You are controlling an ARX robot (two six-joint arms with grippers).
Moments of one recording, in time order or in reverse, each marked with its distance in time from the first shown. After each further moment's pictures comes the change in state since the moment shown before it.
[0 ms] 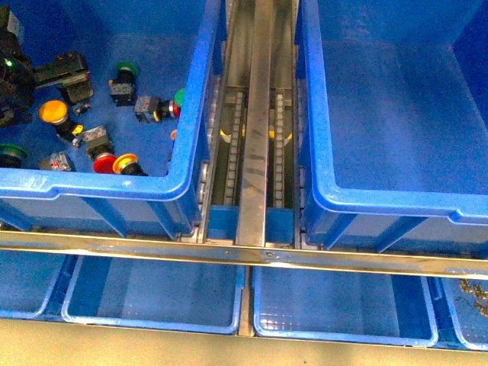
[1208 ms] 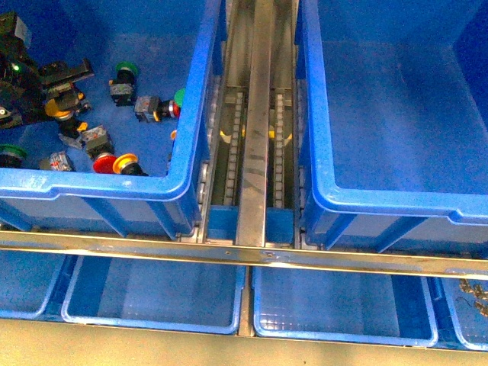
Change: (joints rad) left arm 0.003 0.026 0.015 0.016 0.040 -0.010; right arm 0.000 0.000 0.000 0.000 0.000 0.000
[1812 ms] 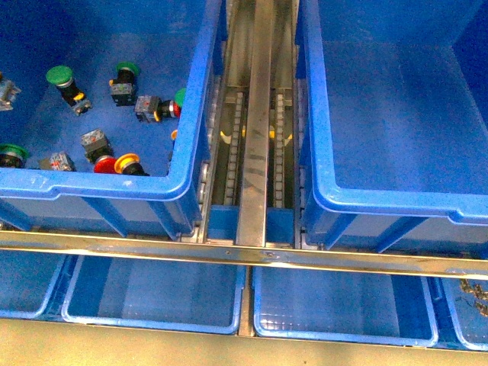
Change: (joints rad) left arm 0.199 -0.554 -0.407 -0.023 0.315 -0.271; right arm 0.000 0.000 0.000 0.000 0.000 0.000
